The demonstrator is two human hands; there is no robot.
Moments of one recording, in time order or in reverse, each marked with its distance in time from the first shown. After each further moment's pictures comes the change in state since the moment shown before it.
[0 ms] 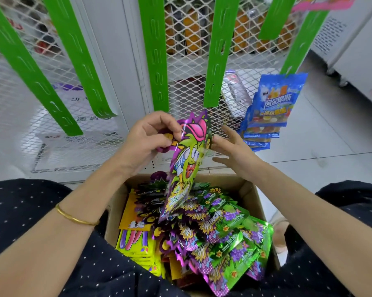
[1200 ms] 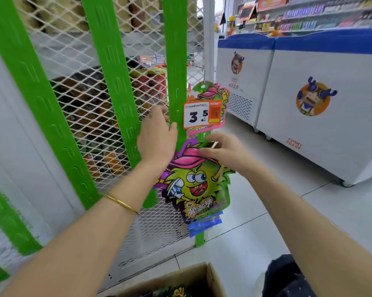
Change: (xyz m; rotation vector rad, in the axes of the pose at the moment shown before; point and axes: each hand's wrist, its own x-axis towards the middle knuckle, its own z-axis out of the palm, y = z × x) left_hand 0.221 0.110 0.152 1.017 0.490 0.304; right_hand -0.020 -0.218 -0.122 -0.687 0.368 -0.553
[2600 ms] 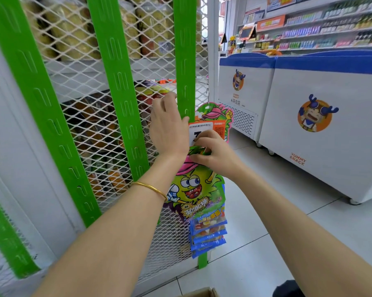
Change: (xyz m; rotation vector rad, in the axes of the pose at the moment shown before) left_hand 0.041 0.031 0.006 0.113 0.272 0.145; right_hand 0.038 -0.021 0.008 -0.234 0.051 -0.231
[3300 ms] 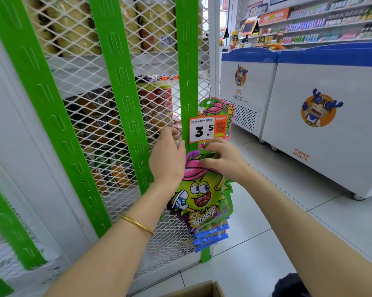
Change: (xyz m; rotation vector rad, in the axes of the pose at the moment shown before) left_hand -0.052 -0.027 -0.004 -0.160 -0.226 -0.168; right_hand -0.018 0.018 0.004 0.024 -0.027 0.132
